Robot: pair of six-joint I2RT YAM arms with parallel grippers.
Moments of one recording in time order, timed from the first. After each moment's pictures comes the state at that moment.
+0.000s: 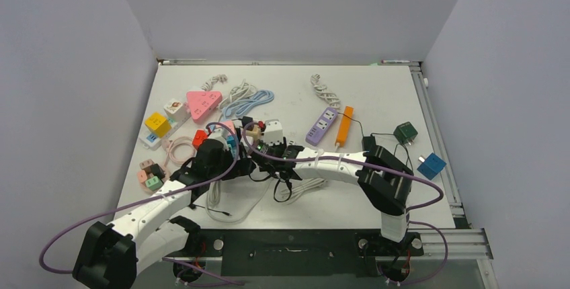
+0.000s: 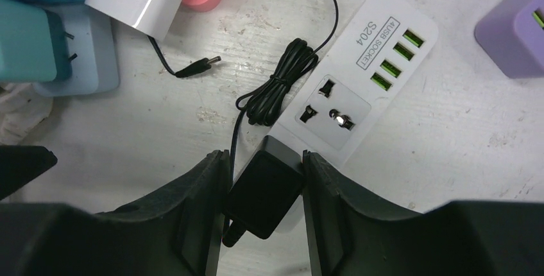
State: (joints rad) left arm -0.47 0.98 0.43 -0.18 0.03 -0.67; right arm 1.12 1.86 1.29 -0.41 0.57 0.78
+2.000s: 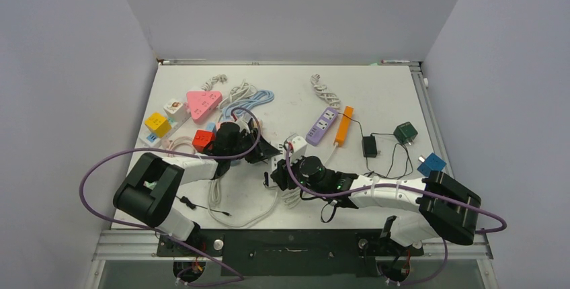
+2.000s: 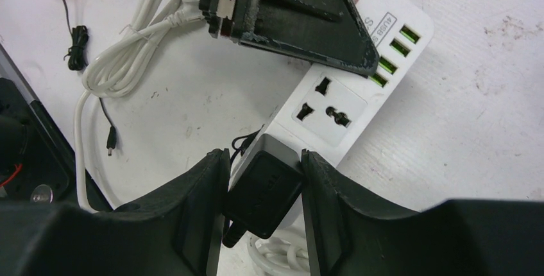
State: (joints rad) left arm -0.47 1.54 0.56 0.43 0.43 -0.93; right arm 1.09 1.36 0.59 0.35 0.15 0.38
